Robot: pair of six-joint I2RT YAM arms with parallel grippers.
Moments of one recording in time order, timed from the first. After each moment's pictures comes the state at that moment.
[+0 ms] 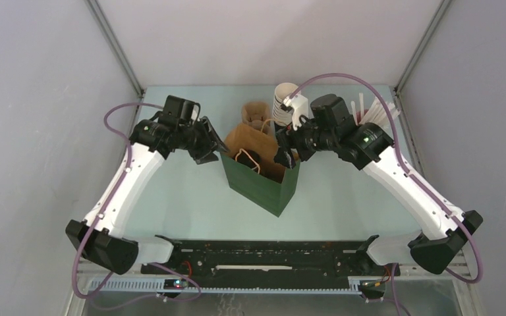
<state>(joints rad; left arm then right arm) -0.36 1.29 1.44 -1.07 0.23 -0.86 0.70 1.32 1.55 -0.85 -0.27 0.05</state>
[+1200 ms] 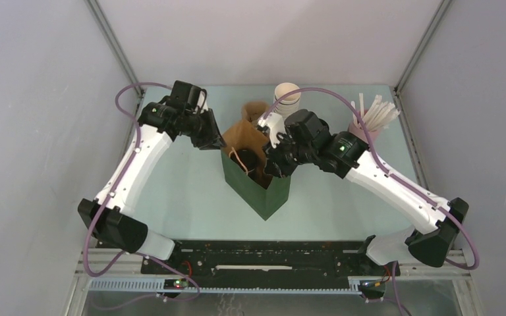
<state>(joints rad) -0.36 1.46 1.61 -1.13 0.21 -0.60 0.86 1.38 1.48 -0.79 -0.24 0.04</state>
